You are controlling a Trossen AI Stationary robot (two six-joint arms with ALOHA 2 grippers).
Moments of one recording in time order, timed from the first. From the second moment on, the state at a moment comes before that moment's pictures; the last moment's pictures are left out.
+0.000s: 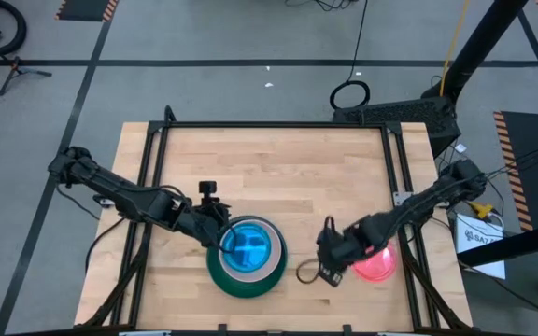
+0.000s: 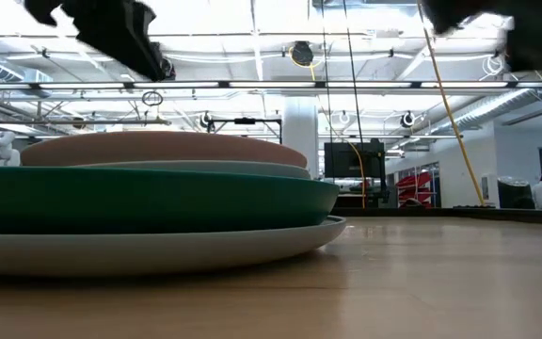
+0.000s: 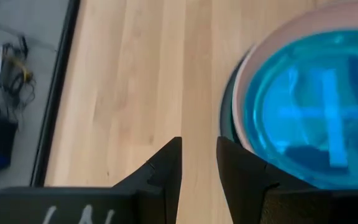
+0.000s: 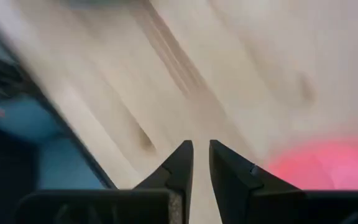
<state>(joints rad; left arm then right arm) -0.40 1.31 1.02 -0.74 -0.56 -0.13 0.50 1.54 1.17 -0.91 -0.13 1.18</state>
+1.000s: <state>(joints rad) -0.46 1.31 1.02 -0.82 -0.56 -0.25 0.56 1.92 1.15 -1.13 -0.16 1.33</state>
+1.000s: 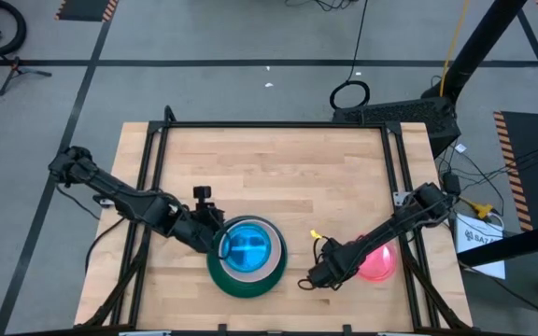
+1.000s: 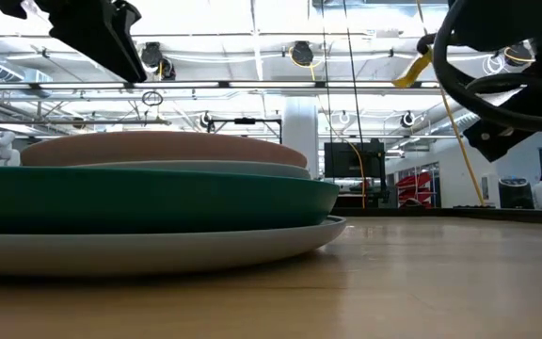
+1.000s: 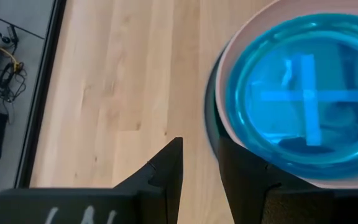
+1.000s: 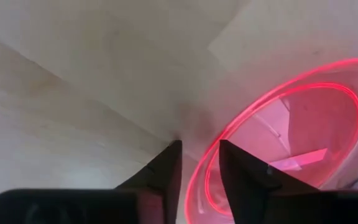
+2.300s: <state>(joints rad) -0.47 1.31 1.02 -0.82 -0.56 -0.30 0.52 1.92 1.62 -1.07 0.34 0.49</state>
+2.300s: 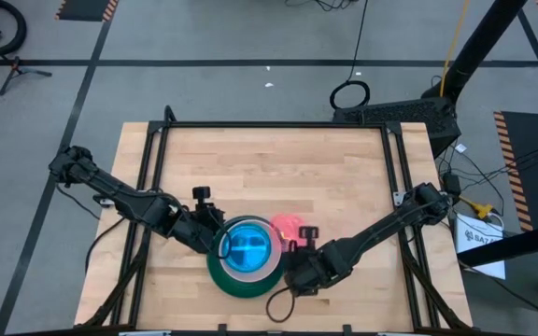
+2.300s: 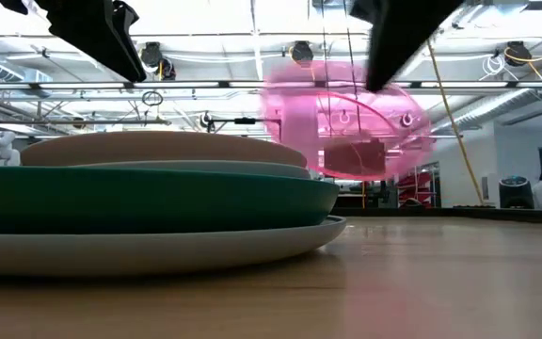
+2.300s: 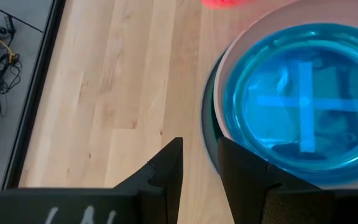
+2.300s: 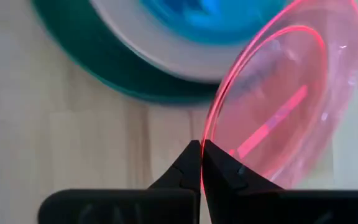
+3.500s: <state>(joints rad) -0.47 1.31 1.02 -0.82 -0.56 -0.32 0.46 1.99 1.63 -0.78 0.34 0.00</state>
